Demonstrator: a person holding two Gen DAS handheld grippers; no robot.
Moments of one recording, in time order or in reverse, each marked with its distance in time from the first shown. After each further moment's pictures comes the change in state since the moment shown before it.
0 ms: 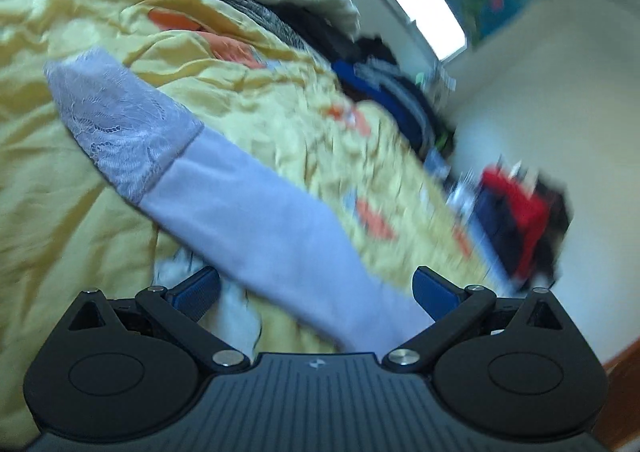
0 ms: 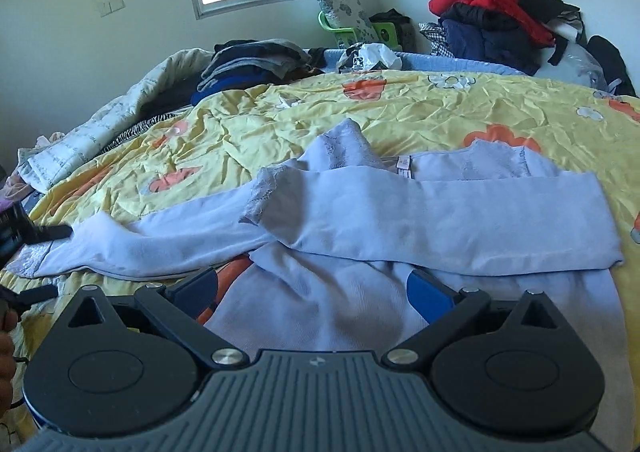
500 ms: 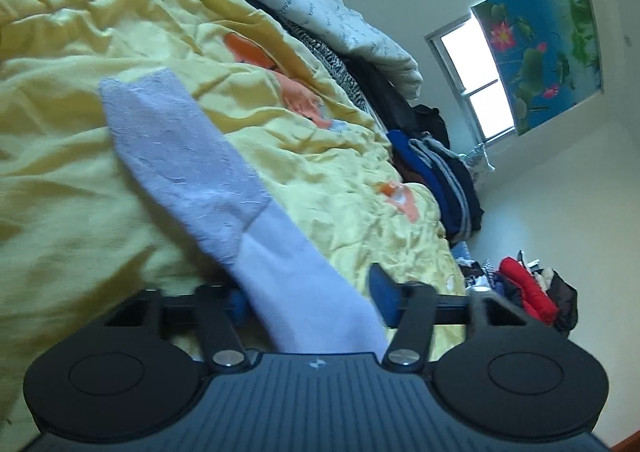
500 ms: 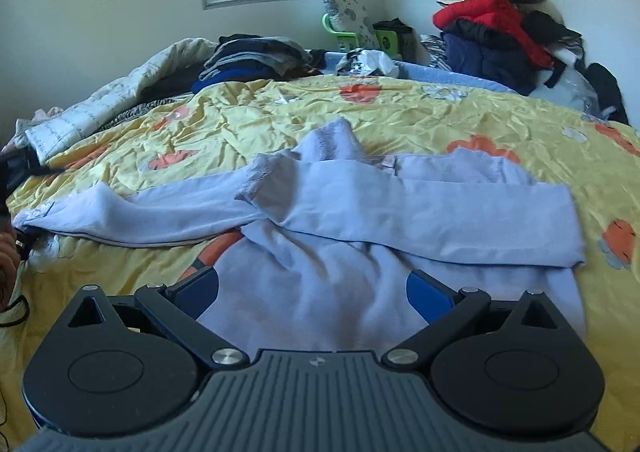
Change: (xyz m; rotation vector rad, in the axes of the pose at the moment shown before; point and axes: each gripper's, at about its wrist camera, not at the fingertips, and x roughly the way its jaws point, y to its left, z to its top) left arm 0.010 0.027 0.029 -0.195 -0.141 0.098; right arm -0.028 -0.002 -0.013 -0.070 -0.004 -0.043
